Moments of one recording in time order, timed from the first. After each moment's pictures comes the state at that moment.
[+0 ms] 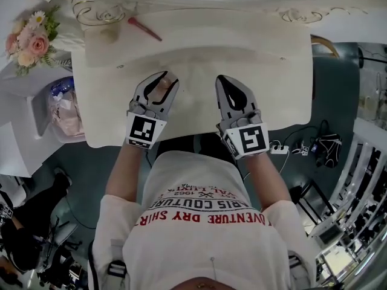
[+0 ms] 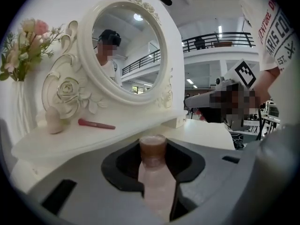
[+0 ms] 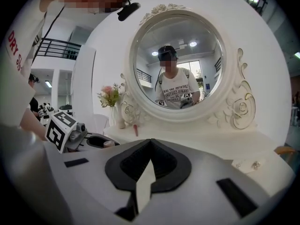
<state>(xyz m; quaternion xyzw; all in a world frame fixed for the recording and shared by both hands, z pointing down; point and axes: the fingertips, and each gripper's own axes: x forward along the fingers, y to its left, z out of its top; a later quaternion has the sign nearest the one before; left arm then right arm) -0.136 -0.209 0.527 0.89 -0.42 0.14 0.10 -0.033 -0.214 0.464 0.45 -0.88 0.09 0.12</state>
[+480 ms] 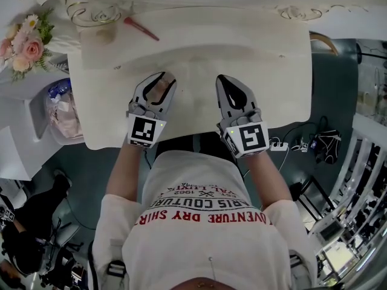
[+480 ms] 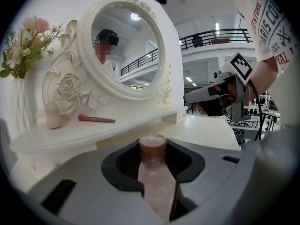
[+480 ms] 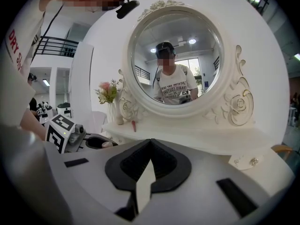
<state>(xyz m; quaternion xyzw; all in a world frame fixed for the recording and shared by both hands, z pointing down) -0.137 -0.208 0.547 0.89 -0.42 0.15 0.08 -0.026 -0.216 0.478 0.46 -0.87 0.10 0.14</state>
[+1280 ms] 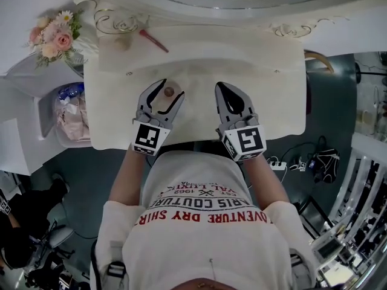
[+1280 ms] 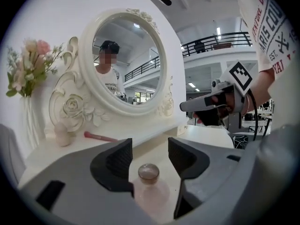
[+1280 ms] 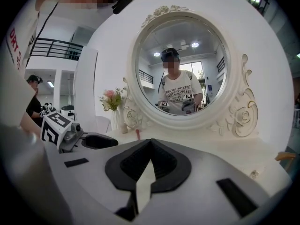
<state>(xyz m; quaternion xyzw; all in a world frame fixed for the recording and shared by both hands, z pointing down) -0.136 -0.199 0.493 0.89 -0.44 0.12 0.07 -0.034 -0.214 0.441 0.44 -0.88 0.09 0.12</state>
